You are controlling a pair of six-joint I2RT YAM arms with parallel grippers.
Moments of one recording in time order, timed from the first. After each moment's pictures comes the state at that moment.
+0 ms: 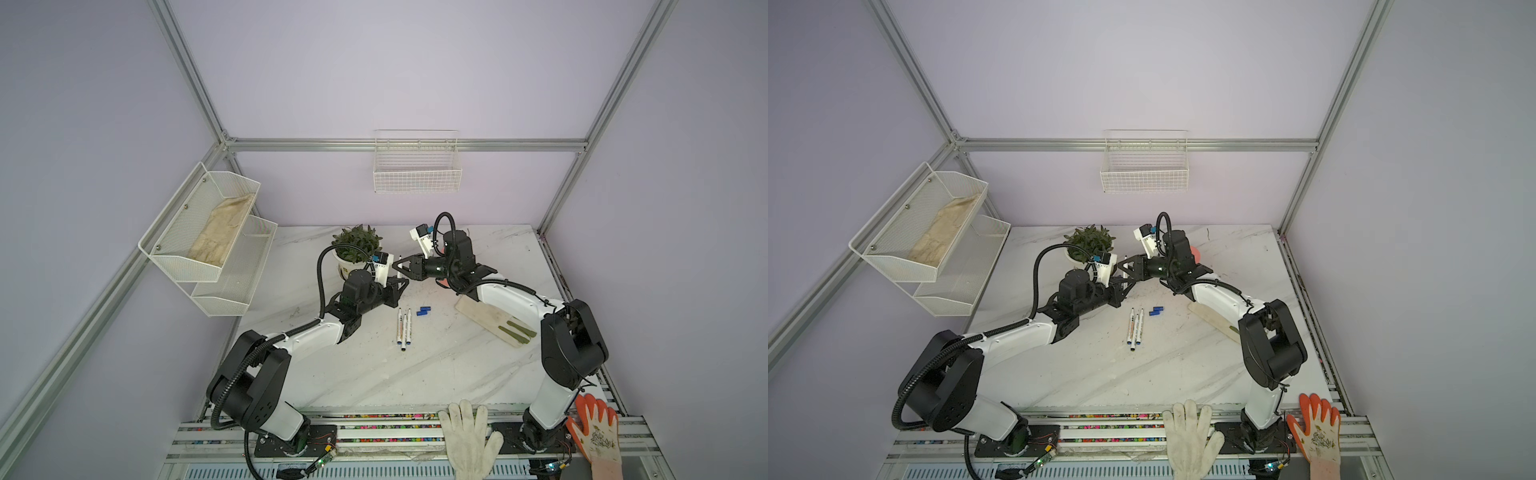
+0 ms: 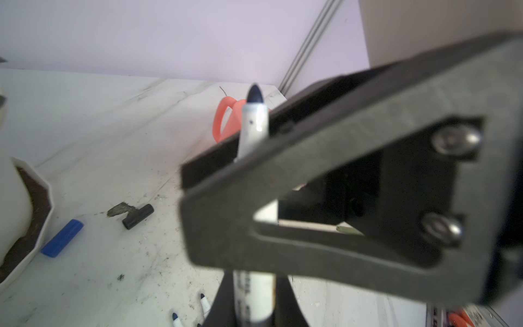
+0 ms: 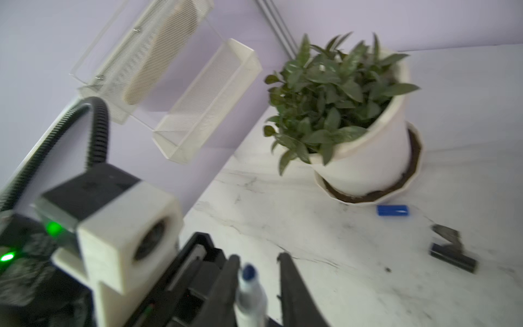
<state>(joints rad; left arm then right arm) -0.53 1.52 0.83 0.40 0.21 -0.43 0.53 1.77 1.30 0.09 -0.63 0.44</state>
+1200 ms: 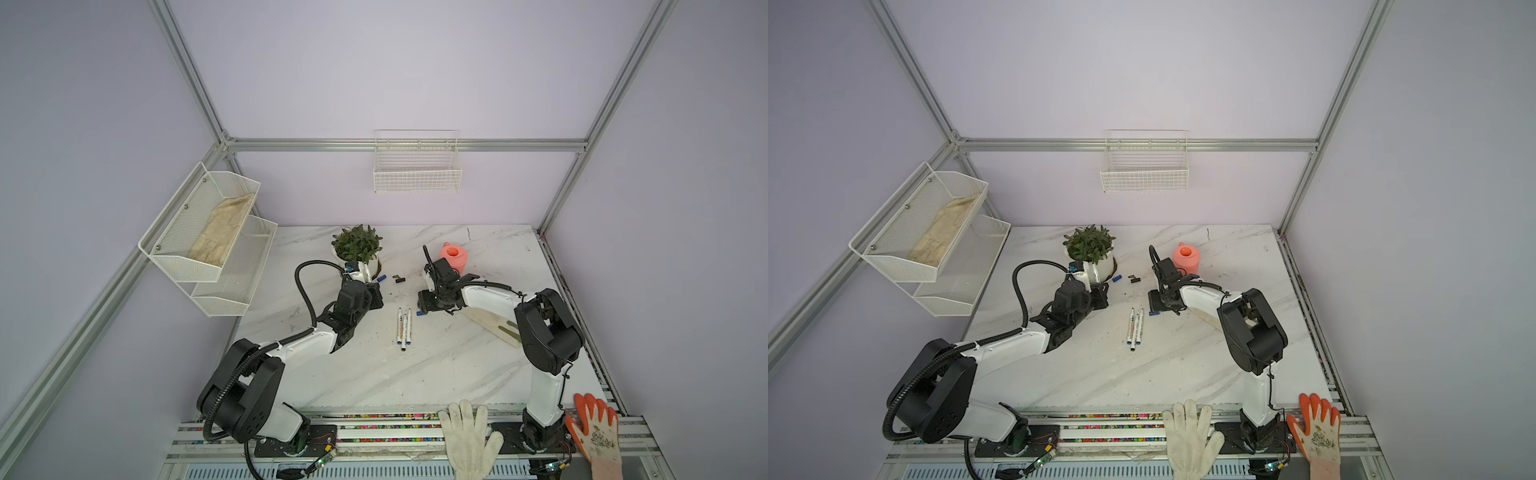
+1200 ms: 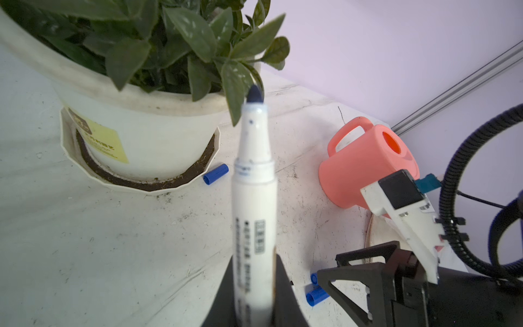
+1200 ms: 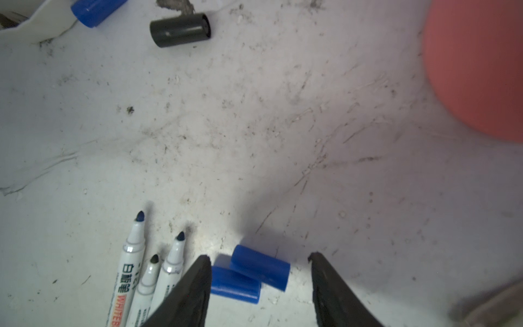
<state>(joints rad) -0.51 1.45 0.72 0.31 -0.16 -0.59 0.57 1.94 1.29 -0.42 -0.07 0.34</state>
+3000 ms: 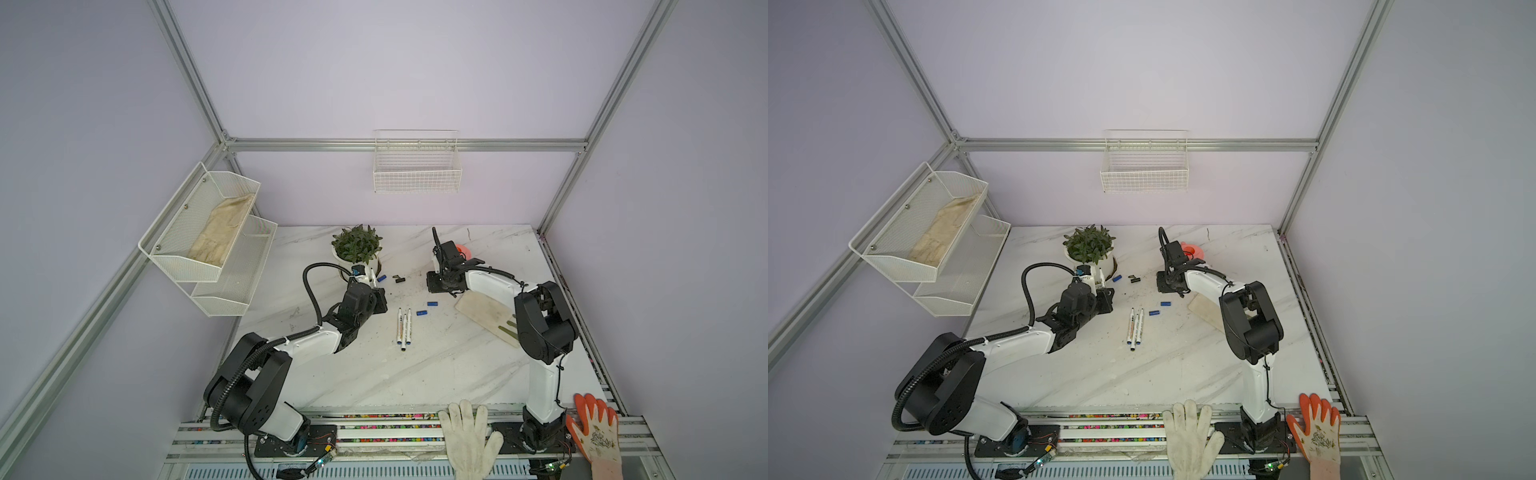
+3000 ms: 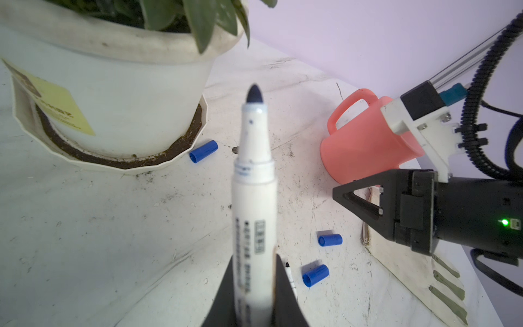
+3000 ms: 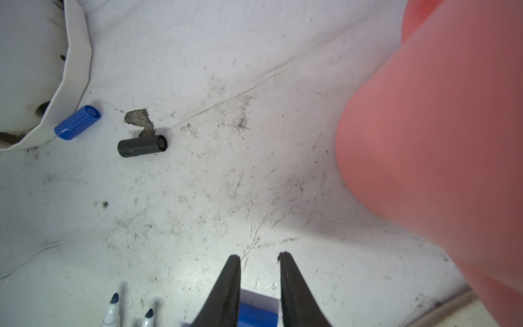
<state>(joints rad) -0.54 1.50 0.72 0.31 -0.13 -0.60 0.47 2.02 1.46 -0.47 -0.01 0.33</state>
